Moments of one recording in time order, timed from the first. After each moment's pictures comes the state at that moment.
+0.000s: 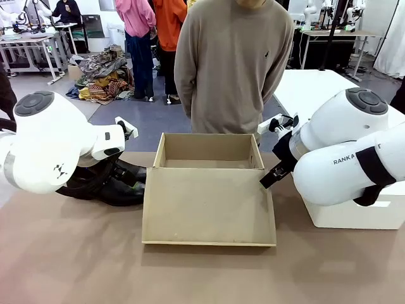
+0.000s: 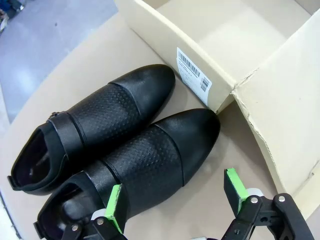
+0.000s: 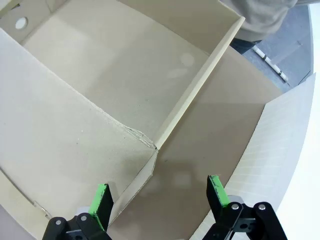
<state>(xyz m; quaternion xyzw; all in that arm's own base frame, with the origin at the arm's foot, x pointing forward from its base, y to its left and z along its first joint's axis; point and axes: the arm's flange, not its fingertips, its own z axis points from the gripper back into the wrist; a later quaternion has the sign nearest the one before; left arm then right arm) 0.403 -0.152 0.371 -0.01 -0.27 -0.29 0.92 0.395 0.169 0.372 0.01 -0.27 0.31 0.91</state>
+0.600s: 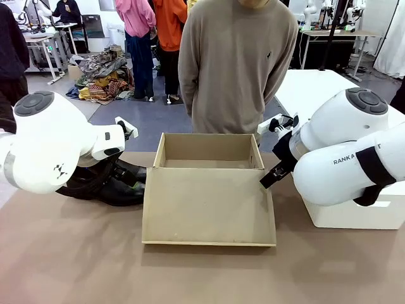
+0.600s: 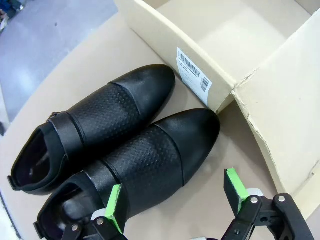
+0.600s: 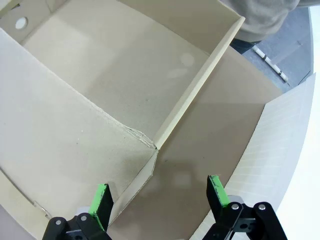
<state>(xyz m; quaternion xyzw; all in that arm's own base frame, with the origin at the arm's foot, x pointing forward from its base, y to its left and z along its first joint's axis) 0.403 -0.152 0.371 -0.01 -0.27 -0.29 0.92 0.395 0.169 0.372 0.01 -0.27 0.31 0.91</state>
